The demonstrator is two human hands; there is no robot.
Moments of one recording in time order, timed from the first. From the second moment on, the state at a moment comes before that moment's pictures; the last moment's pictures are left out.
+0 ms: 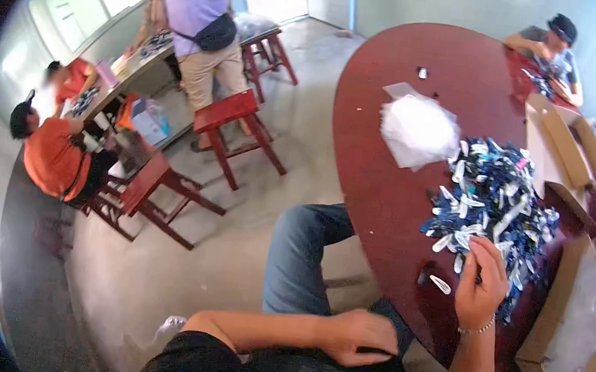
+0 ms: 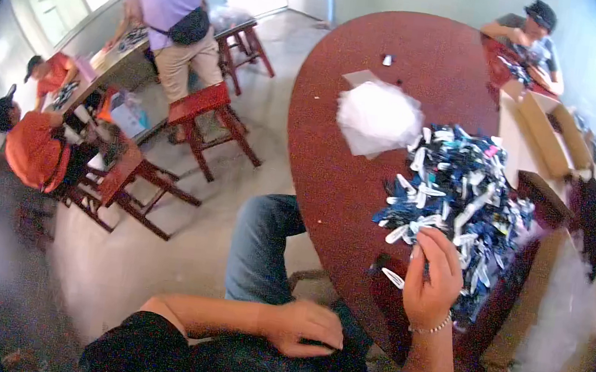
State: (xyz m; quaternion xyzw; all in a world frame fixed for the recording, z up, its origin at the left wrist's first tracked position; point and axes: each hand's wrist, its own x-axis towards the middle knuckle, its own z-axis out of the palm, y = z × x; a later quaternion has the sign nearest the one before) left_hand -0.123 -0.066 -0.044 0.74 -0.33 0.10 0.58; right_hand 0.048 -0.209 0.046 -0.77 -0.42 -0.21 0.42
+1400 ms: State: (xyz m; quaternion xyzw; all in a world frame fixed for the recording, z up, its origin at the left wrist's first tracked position) left_hand -0.167 -0.100 -0.157 0.67 -0.35 -0.28 0.60; right_hand 0.001 -0.177 0.014 -0.71 -0.61 -0.08 0.34
